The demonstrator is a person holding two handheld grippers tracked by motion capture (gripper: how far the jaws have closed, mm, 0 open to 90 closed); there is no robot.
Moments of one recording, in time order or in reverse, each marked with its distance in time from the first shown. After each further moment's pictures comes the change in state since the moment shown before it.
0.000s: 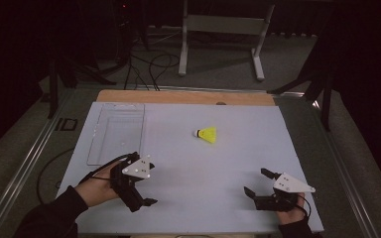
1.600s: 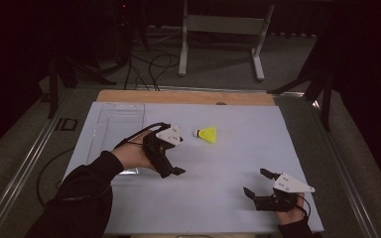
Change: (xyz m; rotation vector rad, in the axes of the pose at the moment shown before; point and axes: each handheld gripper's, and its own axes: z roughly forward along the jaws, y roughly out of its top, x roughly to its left) left arm 0.067 0.073 0.030 -0.064 -0.027 0.057; right arm 0.000 -0.001 0.001 0.000 0.013 0.000
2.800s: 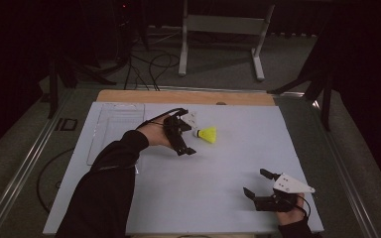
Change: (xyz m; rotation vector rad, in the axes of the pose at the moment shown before) left arm 0.077 0.009 0.063 0.104 0.008 0.032; right arm 0.000 -0.001 0.000 -0.005 0.005 0.003
